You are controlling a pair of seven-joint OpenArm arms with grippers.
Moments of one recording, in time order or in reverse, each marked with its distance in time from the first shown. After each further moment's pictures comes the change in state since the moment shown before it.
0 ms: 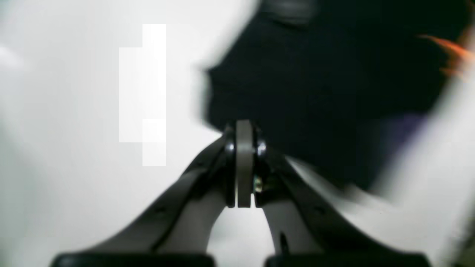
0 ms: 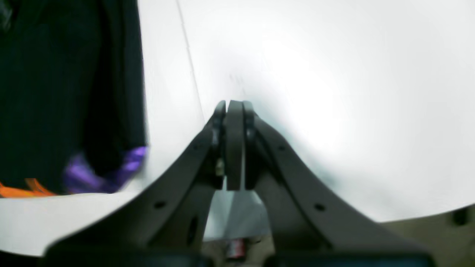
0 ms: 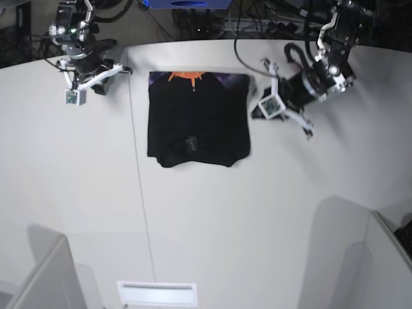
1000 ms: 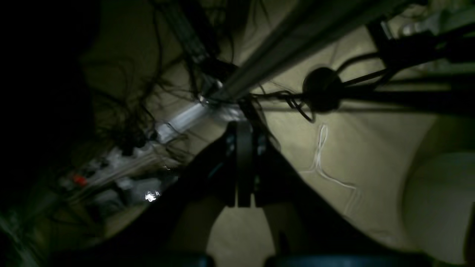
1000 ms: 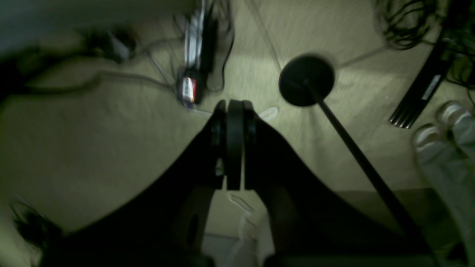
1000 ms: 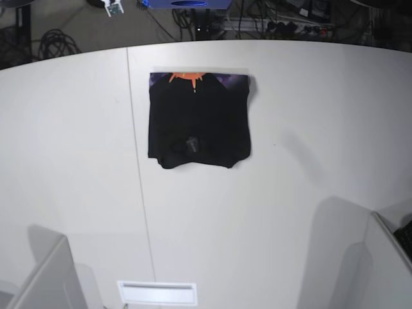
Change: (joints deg) left arm 31.0 1.4 -3.3 -40.8 -1.1 7.1 -38.7; right arm -25.1 8.5 -15.8 -9.4 -11.2 2.4 3.1
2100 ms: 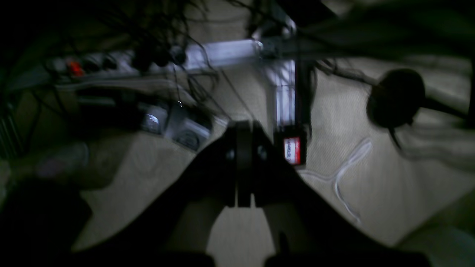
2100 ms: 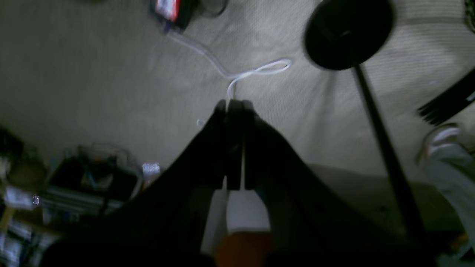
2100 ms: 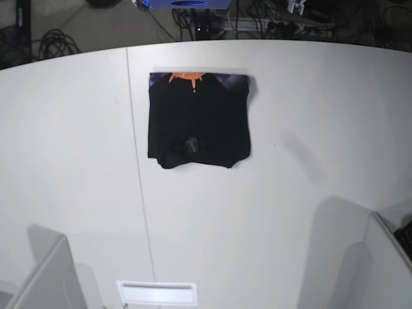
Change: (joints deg) left arm -40.1 13.2 2.5 -68.1 -0.3 13.3 -9.9; right arm 44.8 -2.8 -23.1 -94.8 0.5 -0.2 38.4
